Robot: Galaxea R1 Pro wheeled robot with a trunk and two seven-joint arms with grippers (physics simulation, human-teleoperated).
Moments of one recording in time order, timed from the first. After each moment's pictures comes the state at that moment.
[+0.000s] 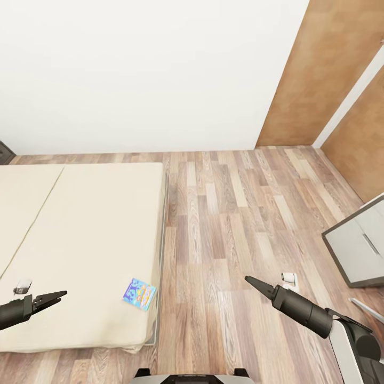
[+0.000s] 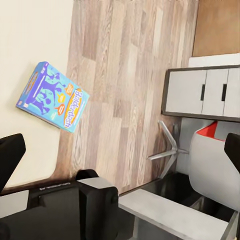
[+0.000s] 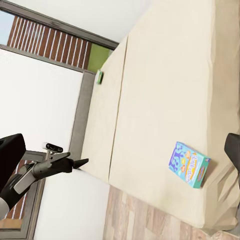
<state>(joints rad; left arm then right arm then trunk) -0.41 0.54 0.52 -0.85 0.03 0.79 -1.44 -0.19 -0.06 -0.32 -1.56 -0.45 0.85 1.06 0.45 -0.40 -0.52</state>
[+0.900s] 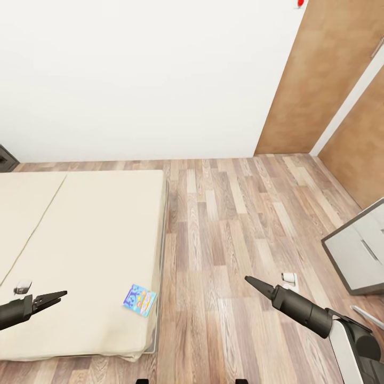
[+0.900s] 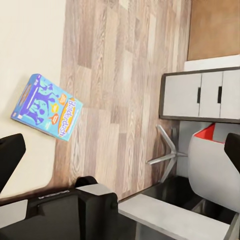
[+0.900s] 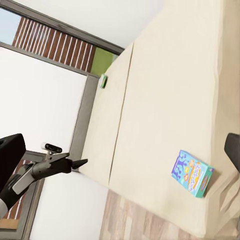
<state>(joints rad) -0.41 0.54 0.51 -0.85 0.03 0.79 -1.44 -0.19 -0.06 -0.32 -1.56 -0.45 0.84 1.06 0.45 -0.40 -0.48</state>
